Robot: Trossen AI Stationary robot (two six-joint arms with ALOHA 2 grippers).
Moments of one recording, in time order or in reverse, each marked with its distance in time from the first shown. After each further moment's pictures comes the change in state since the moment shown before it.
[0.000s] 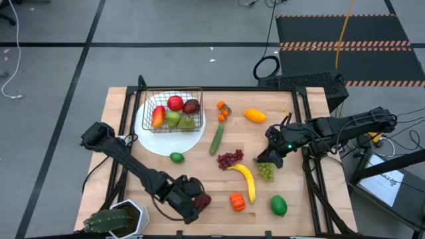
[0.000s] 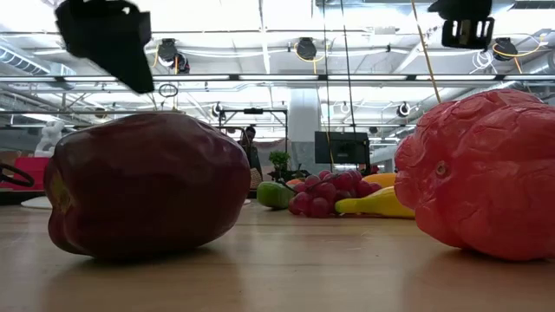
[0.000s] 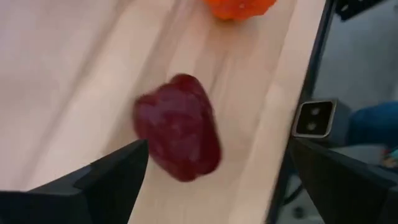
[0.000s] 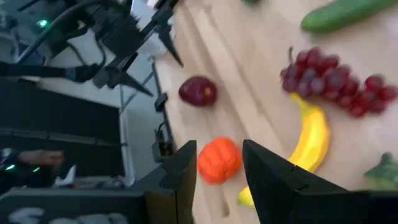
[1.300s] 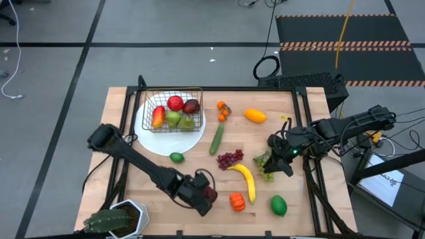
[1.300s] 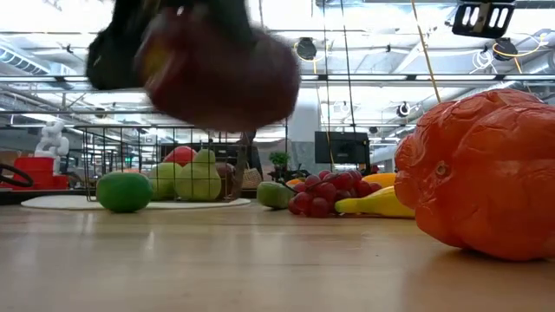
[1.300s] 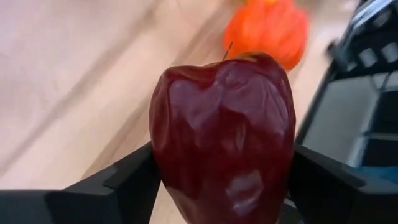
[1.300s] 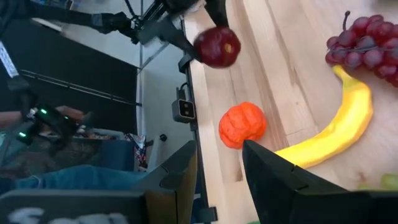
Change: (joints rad) left arm 0.099 0.042 0.000 0.103 0.022 -0.184; right arm 0.061 -0.017 -0.001 -0.006 -0.114 -0.085
